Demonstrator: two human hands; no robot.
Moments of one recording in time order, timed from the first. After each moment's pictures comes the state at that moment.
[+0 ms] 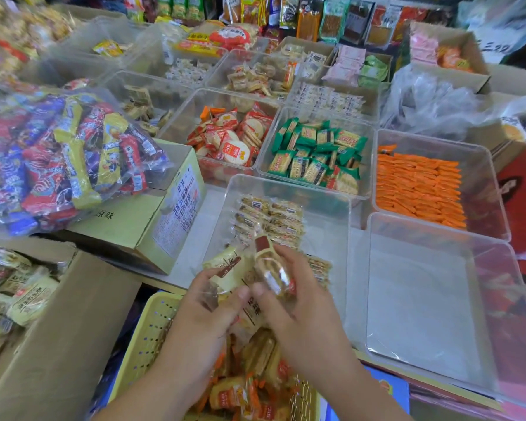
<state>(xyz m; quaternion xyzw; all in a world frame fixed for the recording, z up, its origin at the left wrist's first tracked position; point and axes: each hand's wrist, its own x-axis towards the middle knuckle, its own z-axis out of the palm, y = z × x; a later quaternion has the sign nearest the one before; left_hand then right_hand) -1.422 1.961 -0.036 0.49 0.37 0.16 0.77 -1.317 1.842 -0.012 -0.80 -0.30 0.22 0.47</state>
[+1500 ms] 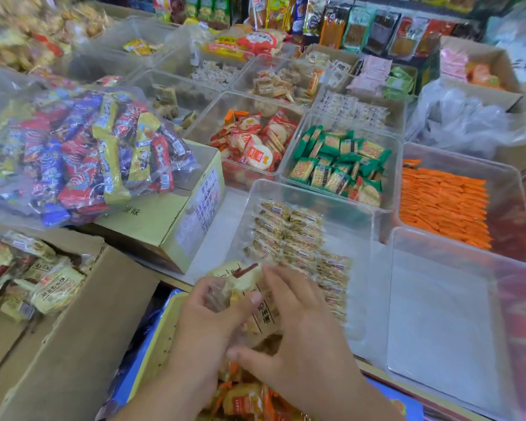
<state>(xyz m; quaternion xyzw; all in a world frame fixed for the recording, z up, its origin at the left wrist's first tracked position) -1.433 1.979 -0.030 0.44 0.45 0.21 0.75 -1.336 1.865 -0.004 -0.83 -0.47 0.17 0.25</state>
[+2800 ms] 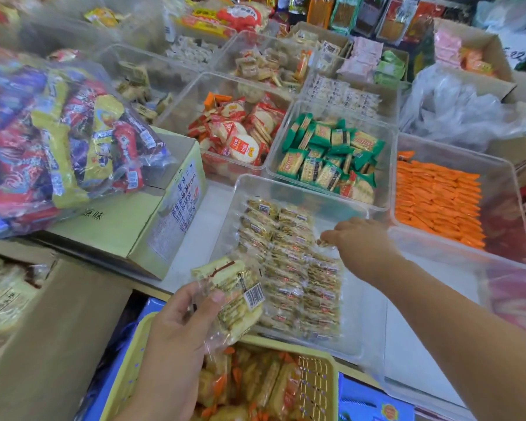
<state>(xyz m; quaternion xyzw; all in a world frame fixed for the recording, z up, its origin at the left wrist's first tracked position) -1.419 2.002 -0.065 0.43 0.44 0.21 0.76 -1.115 1.881 -0.086 -0.84 -0.51 0.06 -0.17</state>
